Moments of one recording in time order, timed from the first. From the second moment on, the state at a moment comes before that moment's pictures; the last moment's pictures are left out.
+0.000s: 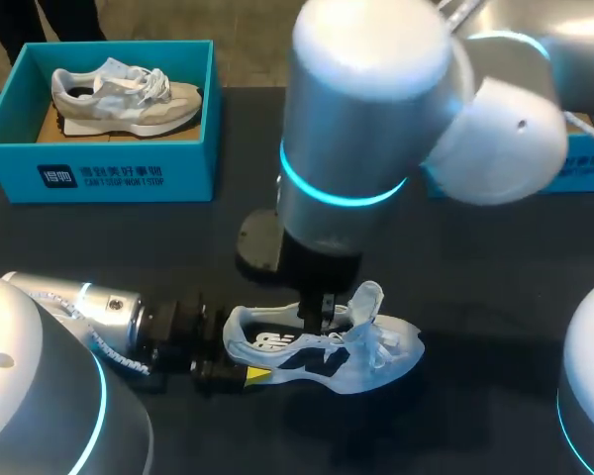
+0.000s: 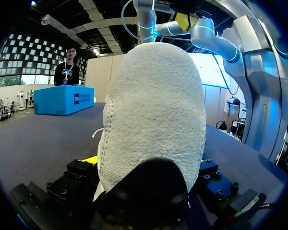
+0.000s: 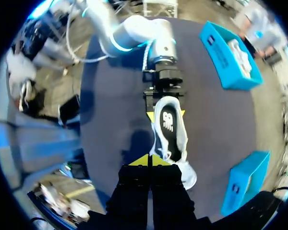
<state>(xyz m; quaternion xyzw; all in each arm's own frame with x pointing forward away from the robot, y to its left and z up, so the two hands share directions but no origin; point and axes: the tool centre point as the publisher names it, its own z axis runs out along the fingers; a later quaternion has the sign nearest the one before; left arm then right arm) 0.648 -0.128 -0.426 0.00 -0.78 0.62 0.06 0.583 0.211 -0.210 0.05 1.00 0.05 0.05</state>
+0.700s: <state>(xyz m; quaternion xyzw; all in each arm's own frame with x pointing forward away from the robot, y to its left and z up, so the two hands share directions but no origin) 0.648 -0.128 -0.426 0.00 -0.78 0.62 0.06 0.591 0.232 -0.255 -0.07 0.99 0.01 0.10</state>
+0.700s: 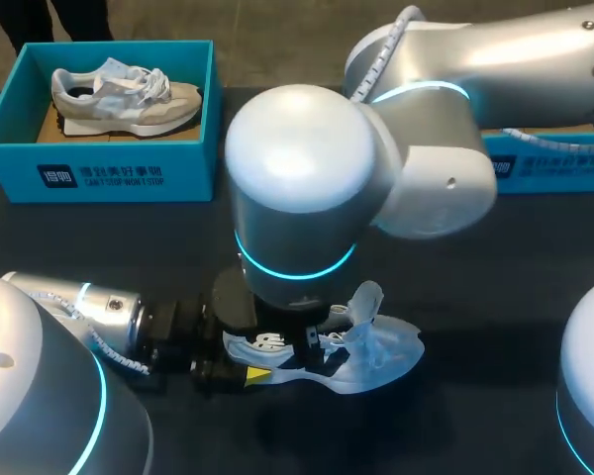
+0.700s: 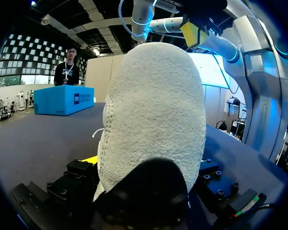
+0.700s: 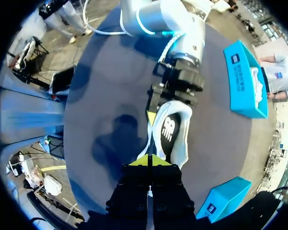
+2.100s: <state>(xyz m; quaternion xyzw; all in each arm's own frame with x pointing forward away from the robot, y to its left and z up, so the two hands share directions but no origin) 0.648 -0.129 -0.426 0.00 -0.78 0.62 0.06 0.654 0.238 -0.375 -0.04 0.99 -0.03 0.10</state>
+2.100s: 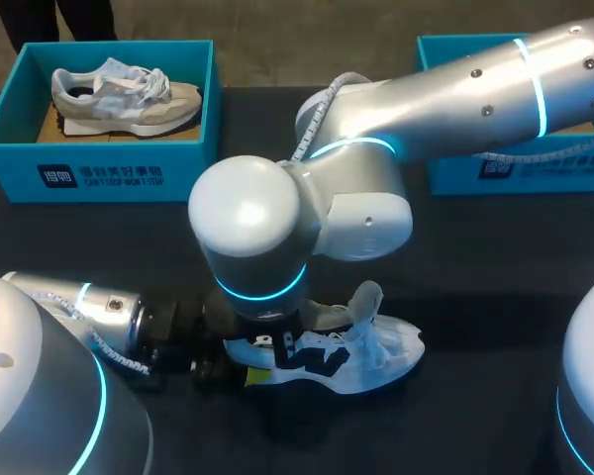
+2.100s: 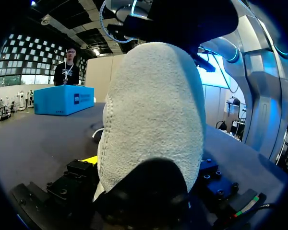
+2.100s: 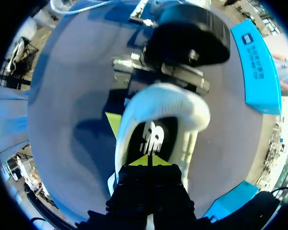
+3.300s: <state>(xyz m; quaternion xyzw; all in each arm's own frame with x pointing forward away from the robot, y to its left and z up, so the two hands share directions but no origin) 0.648 -0.128 -0.426 0.00 -0.78 0.62 0.06 0.663 0.190 -0.393 0.04 0.99 0.00 0.12</state>
